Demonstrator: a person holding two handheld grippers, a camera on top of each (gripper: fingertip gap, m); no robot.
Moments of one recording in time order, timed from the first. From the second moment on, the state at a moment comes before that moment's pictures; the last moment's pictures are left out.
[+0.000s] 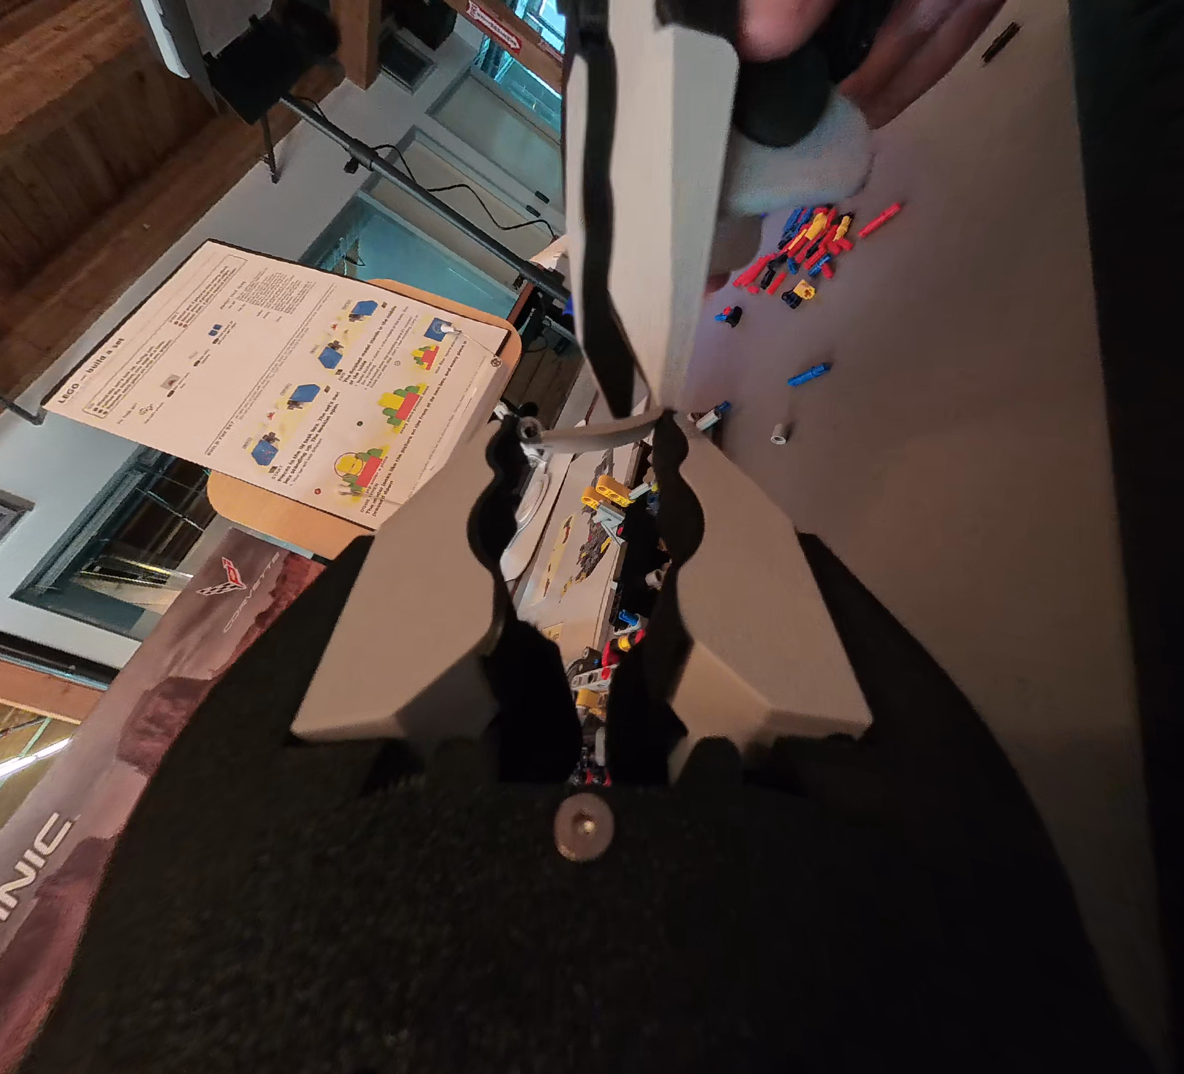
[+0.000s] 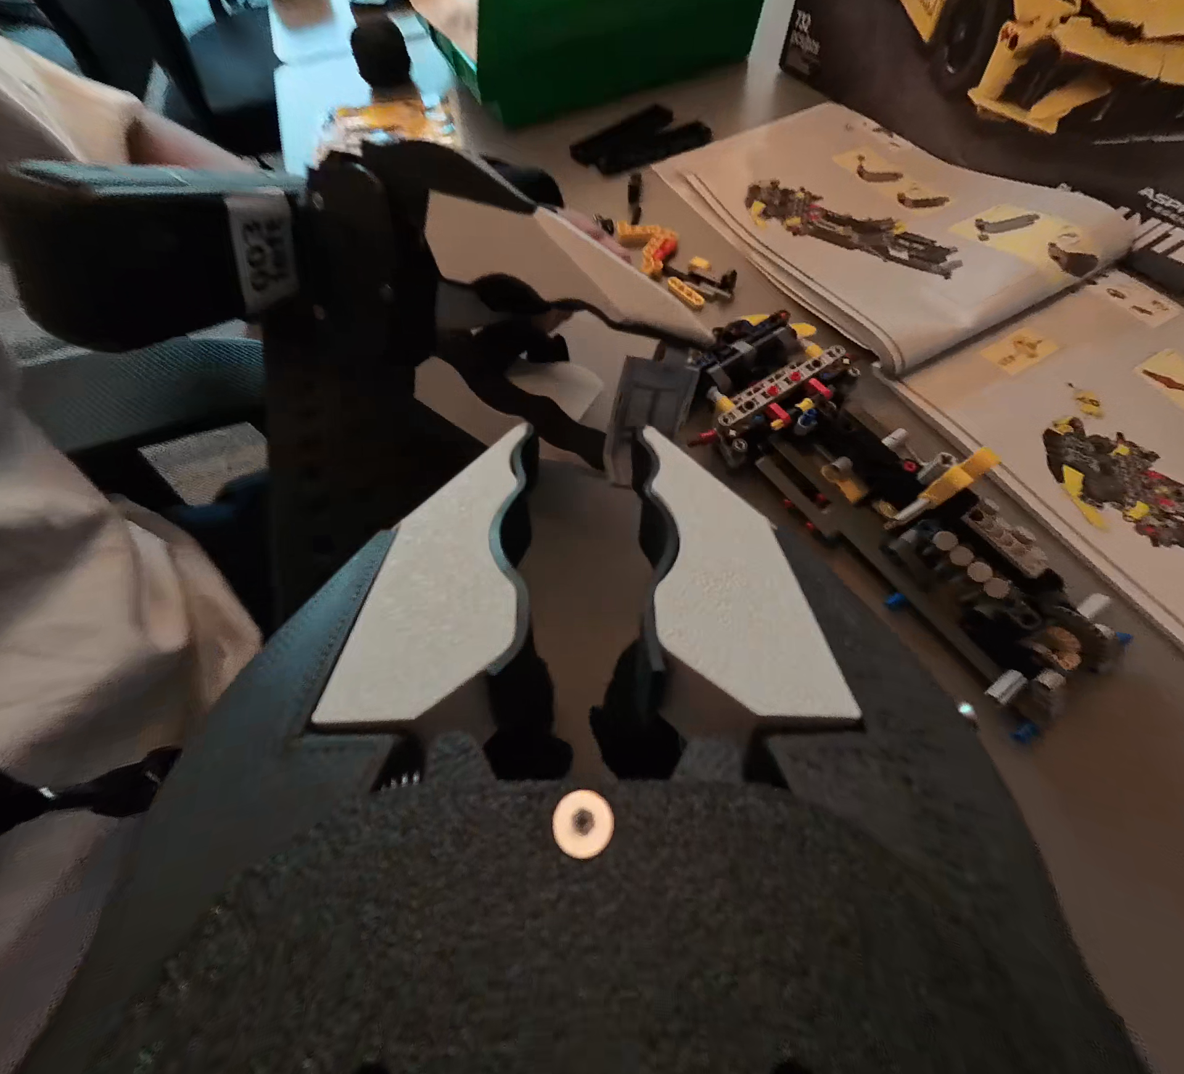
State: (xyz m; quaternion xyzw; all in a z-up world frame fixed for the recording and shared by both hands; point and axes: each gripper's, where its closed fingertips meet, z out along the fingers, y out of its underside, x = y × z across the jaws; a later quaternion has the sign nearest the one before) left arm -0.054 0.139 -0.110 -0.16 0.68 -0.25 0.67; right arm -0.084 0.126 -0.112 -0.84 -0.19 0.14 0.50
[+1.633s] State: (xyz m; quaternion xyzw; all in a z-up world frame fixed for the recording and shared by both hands) left arm -0.081 0.098 -0.081 -0.19 0.66 -0.57 0.45; right arm -0.111 0.103 -0.082 -0.57 -0.17 0.73 0.33
